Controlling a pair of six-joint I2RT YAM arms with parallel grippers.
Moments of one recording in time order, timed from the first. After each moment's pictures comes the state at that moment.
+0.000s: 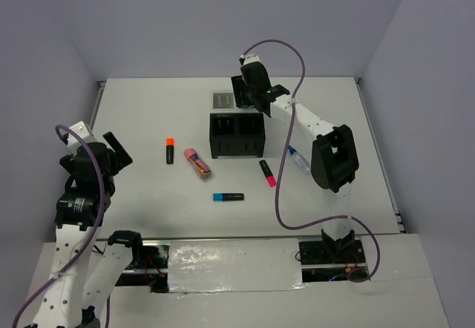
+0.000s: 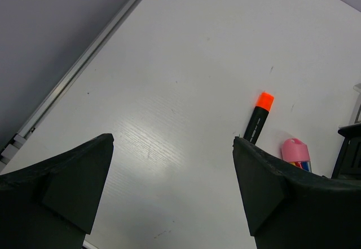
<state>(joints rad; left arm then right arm) -0.06 0.62 0.89 -0.76 -0.51 -0.42 0.53 2.02 1.79 -0.35 0.28 0.13</state>
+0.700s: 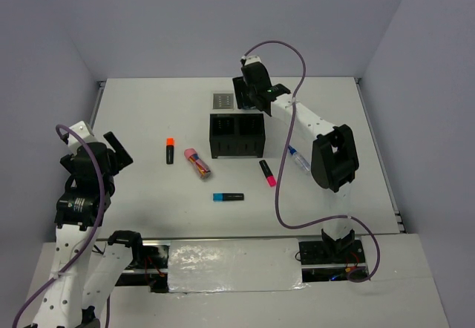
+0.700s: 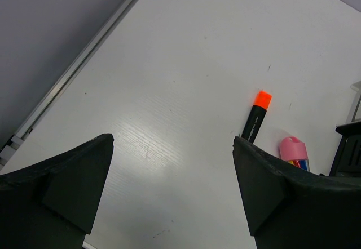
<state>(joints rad) -0.06 0.62 0.89 -0.75 -0.50 -0.42 0.52 2.03 1.78 -0.40 0.27 0.14</state>
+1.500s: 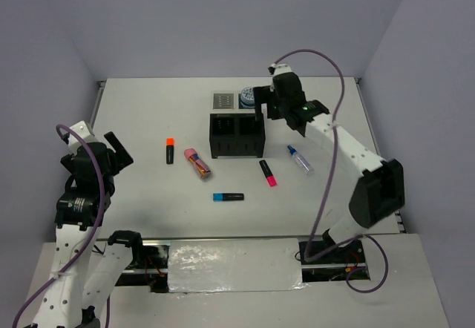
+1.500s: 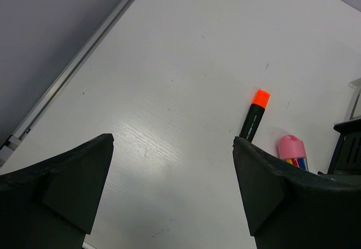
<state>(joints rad) -0.06 0.62 0.89 -0.75 -0.49 -0.42 0.47 1.61 1.42 -0.41 0.18 0.18</state>
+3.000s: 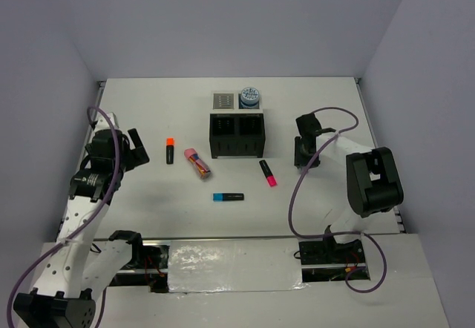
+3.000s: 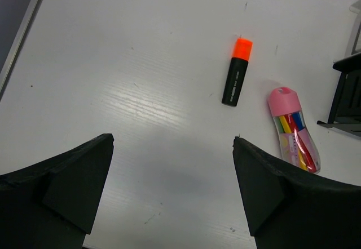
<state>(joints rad) -0.09 0.81 0.88 -0.72 -0.32 -0.37 0.20 1.64 0.93 -0.49 0.16 0.28</state>
